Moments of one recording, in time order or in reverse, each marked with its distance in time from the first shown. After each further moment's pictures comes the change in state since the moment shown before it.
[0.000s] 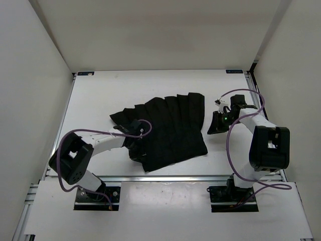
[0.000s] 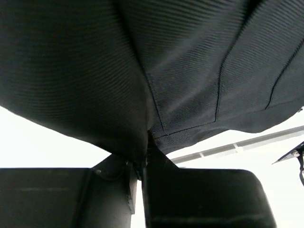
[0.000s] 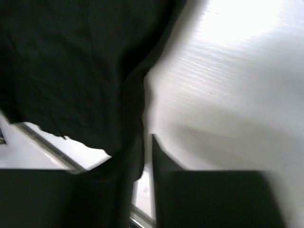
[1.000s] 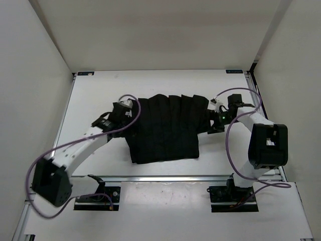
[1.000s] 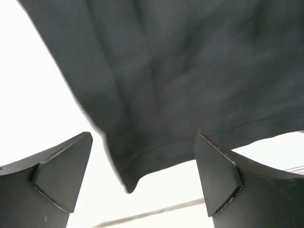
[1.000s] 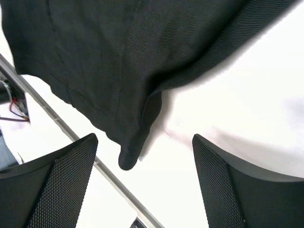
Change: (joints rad) left arm 0.156 -0.180 0.156 -0.072 -0.266 0.289; right arm 0.060 0.049 0.021 -0.011 -0.159 -0.042
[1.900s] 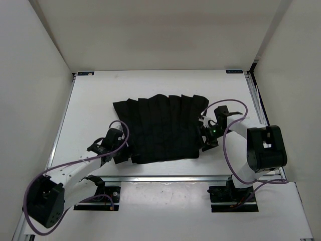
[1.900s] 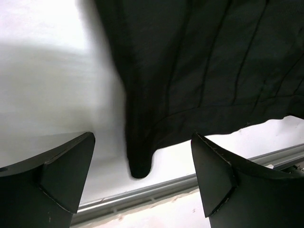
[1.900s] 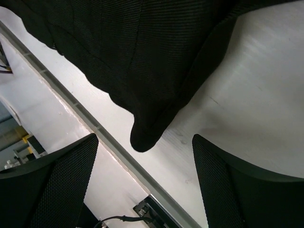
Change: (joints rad) left arm 0.018 -0.354 -0.504 0.255 0.156 -0.324; right arm 0.128 -0.051 -0.153 -0.080 0.029 -0.031
